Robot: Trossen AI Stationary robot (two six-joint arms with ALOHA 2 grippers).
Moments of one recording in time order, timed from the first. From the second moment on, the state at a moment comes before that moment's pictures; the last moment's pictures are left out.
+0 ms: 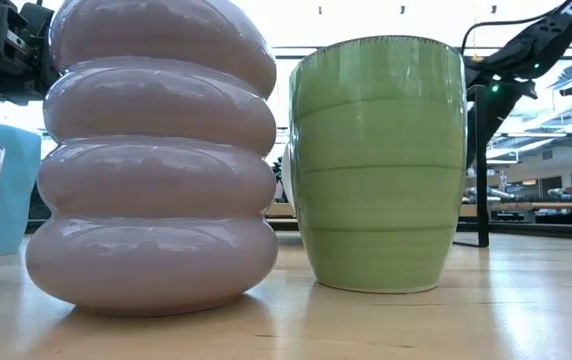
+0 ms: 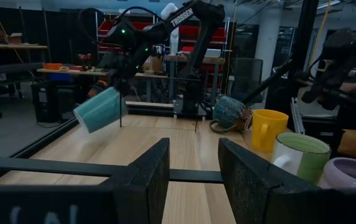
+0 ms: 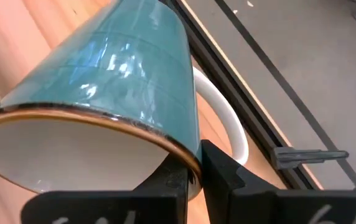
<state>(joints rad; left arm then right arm) 0.12 0.01 0.01 0.09 0.04 -0.07 -0.96 1.13 0.60 -0.28 -0.04 -0.39</state>
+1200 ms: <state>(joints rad) 0.11 0.01 0.01 0.09 0.04 -0.07 -0.72 1.40 1.70 -1.27 0.01 -0.31</state>
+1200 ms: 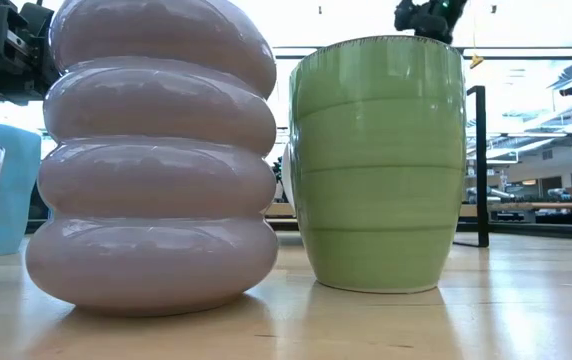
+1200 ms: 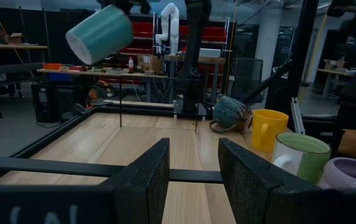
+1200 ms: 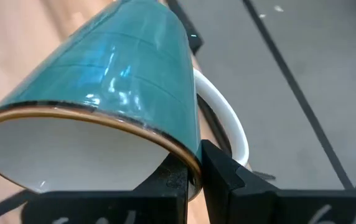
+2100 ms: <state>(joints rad) 0.11 0.01 0.01 0.09 0.04 -0.07 -0.41 1.86 1.99 -1.57 0.04 -0.38</state>
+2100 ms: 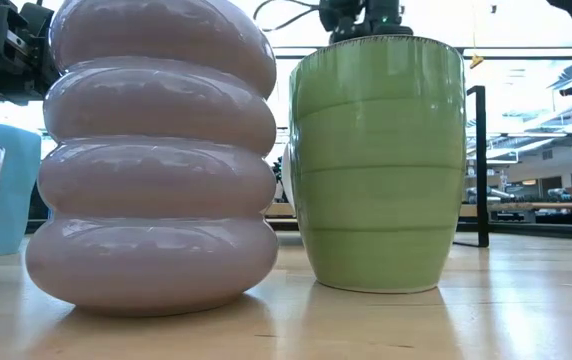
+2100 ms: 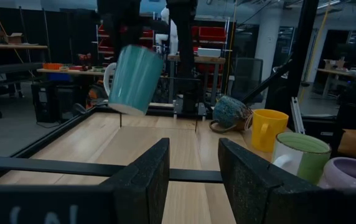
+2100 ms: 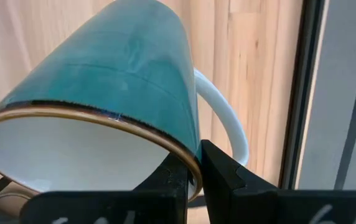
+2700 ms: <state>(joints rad) 0.11 0.01 0.01 0.08 0.04 -0.07 -0.42 1.95 1.99 -1.57 0.06 -0.47</state>
